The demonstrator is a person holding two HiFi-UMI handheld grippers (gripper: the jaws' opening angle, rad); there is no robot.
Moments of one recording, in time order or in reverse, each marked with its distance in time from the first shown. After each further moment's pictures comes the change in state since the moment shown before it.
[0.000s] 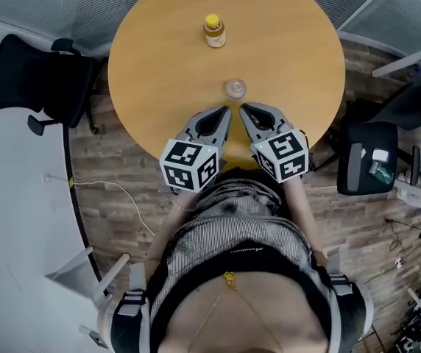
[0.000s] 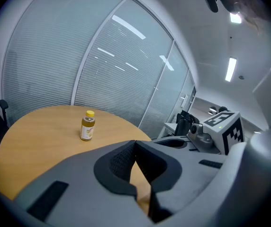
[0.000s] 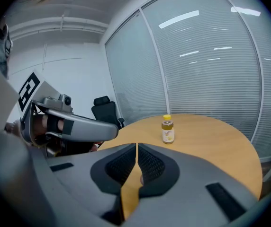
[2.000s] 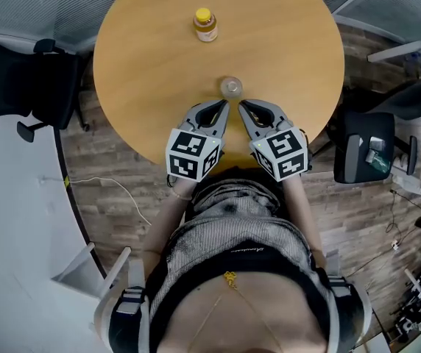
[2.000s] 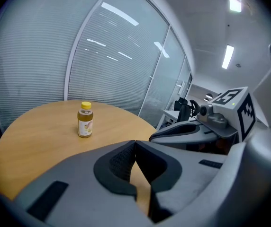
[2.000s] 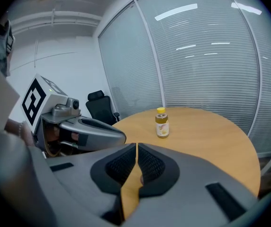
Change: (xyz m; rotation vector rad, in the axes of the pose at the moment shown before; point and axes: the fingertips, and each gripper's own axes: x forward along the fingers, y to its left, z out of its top) left arm 0.050 0.037 -0.023 0.092 0.132 -0.036; right arm 0.028 -0.025 -0.012 0.028 0.084 -0.043
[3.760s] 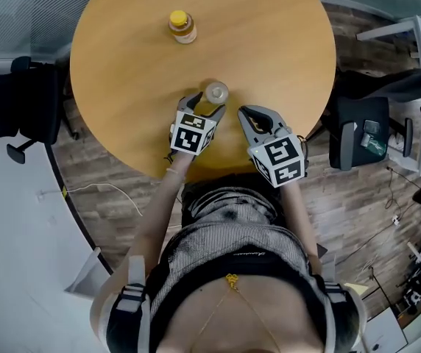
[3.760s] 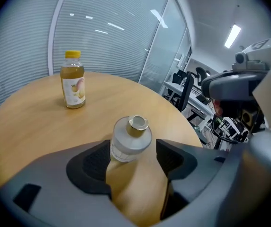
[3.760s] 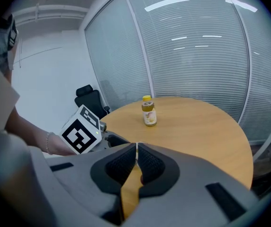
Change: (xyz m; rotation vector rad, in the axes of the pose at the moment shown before) left arm 0.101 0.054 -0.104 0.079 0.329 -0.054; right arm 0.005 -0.038 -0.035 0.080 0.098 -0.090
